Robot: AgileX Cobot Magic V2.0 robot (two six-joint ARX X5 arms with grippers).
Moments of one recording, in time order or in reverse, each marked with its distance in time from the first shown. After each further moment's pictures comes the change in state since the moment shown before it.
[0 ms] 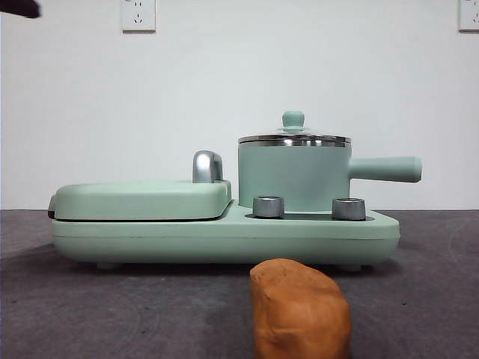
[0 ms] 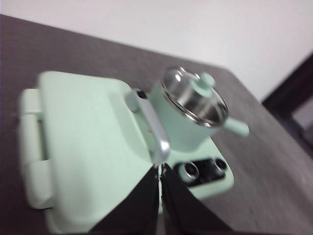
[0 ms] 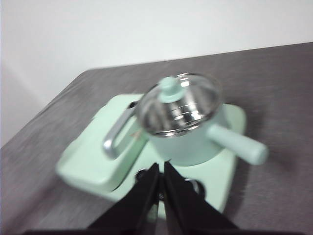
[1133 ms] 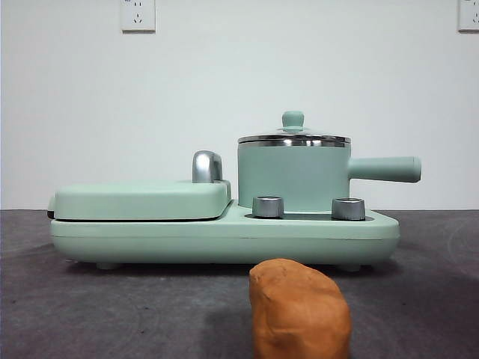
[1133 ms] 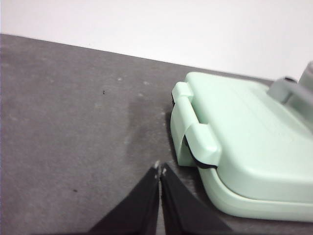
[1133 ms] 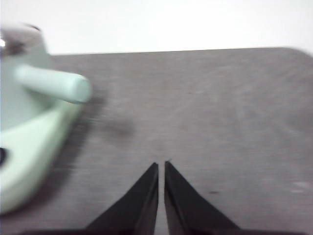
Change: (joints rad) left arm 0.129 -0.661 -0.668 0.190 -0.377 0.106; right arm -0.074 -0.539 -0.760 0.369 0.471 -0.140
